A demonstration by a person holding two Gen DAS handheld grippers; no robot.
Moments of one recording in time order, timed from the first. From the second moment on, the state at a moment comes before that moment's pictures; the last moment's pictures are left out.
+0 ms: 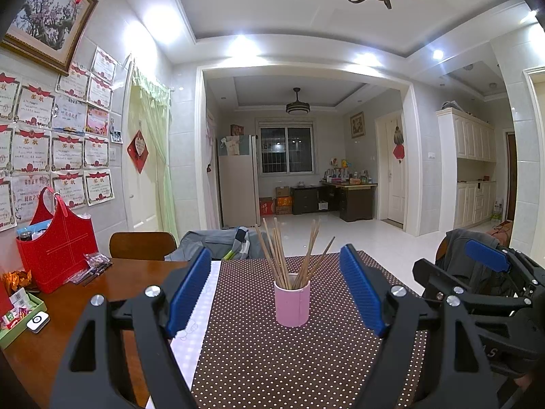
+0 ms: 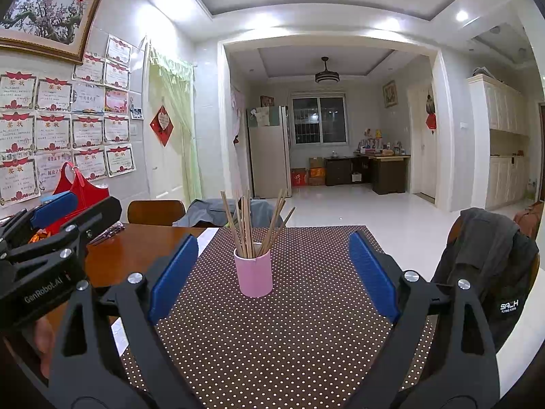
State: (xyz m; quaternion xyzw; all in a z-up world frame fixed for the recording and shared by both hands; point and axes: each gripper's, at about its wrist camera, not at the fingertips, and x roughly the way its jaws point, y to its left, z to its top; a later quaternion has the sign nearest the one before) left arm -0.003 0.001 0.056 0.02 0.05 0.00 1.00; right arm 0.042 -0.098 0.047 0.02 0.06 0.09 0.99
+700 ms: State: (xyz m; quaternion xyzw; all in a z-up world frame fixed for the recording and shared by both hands) left arm -0.004 0.003 0.057 0.02 0.05 0.00 1.00; right arm 0.041 -0.095 0.047 0.02 0.06 0.09 0.99
